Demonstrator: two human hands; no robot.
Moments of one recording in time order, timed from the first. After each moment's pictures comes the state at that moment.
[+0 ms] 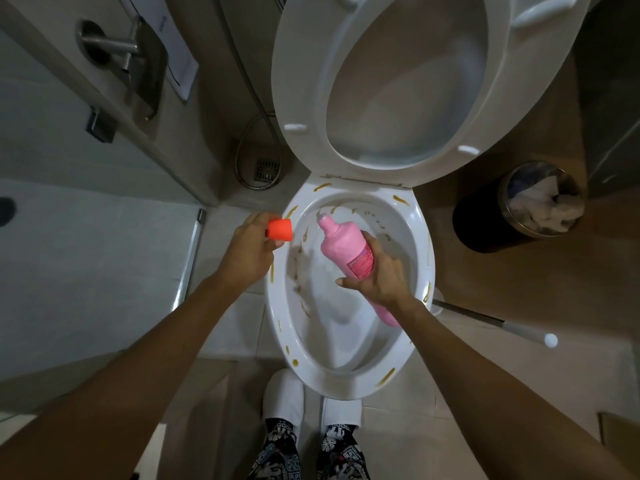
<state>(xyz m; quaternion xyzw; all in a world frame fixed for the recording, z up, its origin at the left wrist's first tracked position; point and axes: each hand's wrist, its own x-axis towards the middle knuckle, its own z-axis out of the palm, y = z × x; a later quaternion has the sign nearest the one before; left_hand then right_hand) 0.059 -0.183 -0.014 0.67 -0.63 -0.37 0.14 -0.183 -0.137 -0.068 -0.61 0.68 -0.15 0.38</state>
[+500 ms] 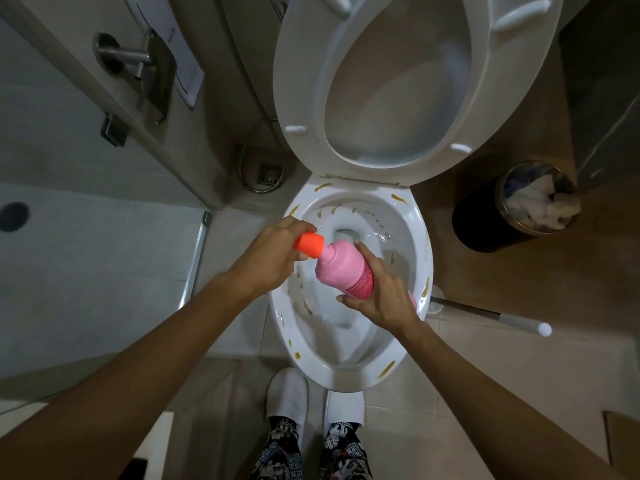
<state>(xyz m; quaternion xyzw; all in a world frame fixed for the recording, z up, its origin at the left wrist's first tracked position) 0.037 -0.161 0.038 0.55 -0.75 -0.36 0.09 -0.182 -0.090 -0.049 -0.67 0.63 -0.21 0.34</state>
